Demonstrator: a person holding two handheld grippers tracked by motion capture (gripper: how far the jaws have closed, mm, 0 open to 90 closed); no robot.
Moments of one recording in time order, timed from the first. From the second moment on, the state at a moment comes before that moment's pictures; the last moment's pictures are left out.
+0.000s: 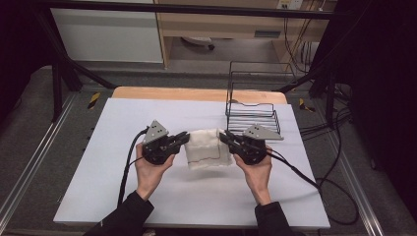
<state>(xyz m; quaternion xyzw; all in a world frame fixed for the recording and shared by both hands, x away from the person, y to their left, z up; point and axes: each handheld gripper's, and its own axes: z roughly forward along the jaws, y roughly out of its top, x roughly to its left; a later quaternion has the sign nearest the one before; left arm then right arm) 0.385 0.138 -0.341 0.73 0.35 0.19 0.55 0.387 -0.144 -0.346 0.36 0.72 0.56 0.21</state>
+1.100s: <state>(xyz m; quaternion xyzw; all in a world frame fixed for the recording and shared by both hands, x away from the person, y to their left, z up) 0.407 0.107 -0.274 0.69 0.32 0.23 0.61 0.386 -0.167 -0.277 0.35 0.65 0.60 0.29</state>
